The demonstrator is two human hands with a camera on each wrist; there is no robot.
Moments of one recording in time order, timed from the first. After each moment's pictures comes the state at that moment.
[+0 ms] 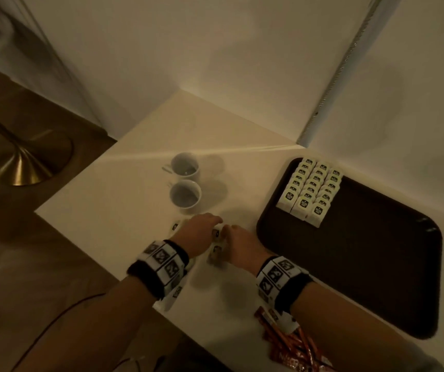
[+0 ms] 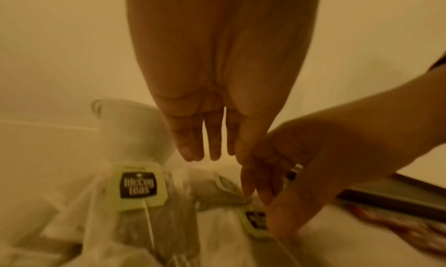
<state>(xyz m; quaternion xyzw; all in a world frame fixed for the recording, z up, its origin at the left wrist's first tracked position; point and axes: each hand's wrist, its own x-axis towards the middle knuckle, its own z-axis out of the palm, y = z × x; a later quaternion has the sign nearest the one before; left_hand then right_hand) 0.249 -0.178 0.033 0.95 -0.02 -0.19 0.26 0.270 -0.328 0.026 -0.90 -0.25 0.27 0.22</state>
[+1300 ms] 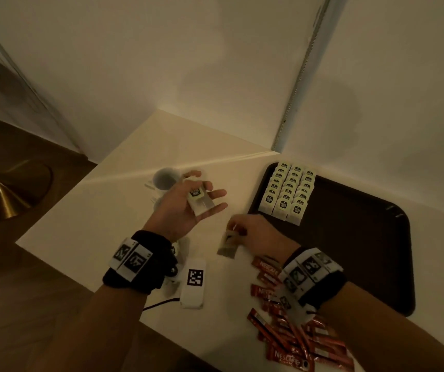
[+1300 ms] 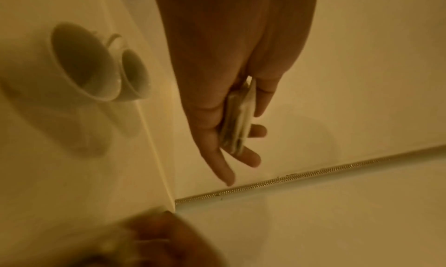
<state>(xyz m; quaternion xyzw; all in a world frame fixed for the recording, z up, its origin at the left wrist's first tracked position) 0.268 -0.196 0.151 0.38 0.15 -0.09 0.91 0.289 -0.377 0.093 -0.89 -0.24 0.24 0.31</state>
